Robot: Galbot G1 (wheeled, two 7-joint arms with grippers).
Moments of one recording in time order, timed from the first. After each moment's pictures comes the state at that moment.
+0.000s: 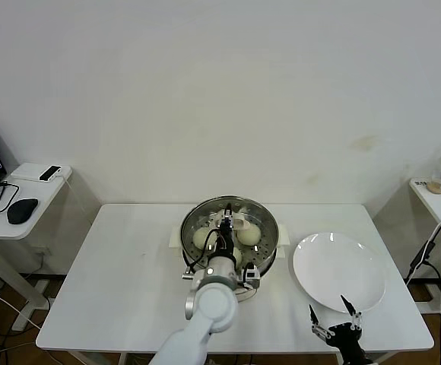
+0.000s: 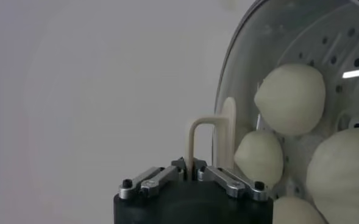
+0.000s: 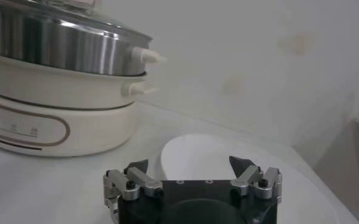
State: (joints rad) left arm 0.94 -1.51 0.09 -1.75 1.52 0.52 0.31; right arm -1.68 1.50 0.79 1.86 -0.09 0.19 -0.29
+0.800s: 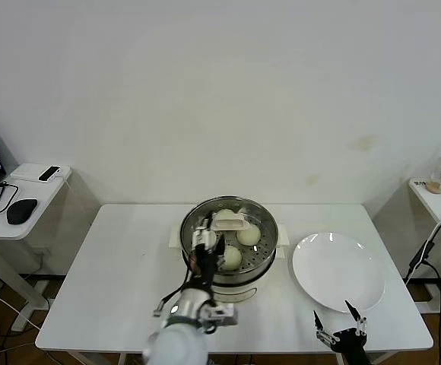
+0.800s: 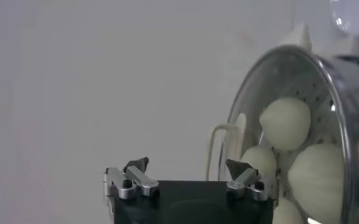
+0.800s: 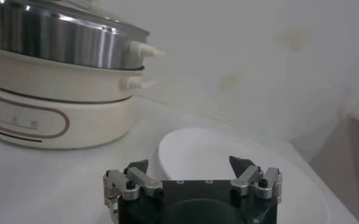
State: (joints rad) left arm 1.24 -1.38 -0.02 -2.11 1.19 0.43 0.13; right arm -1.72 1.47 0.79 1.87 -0.06 0.19 -0.28
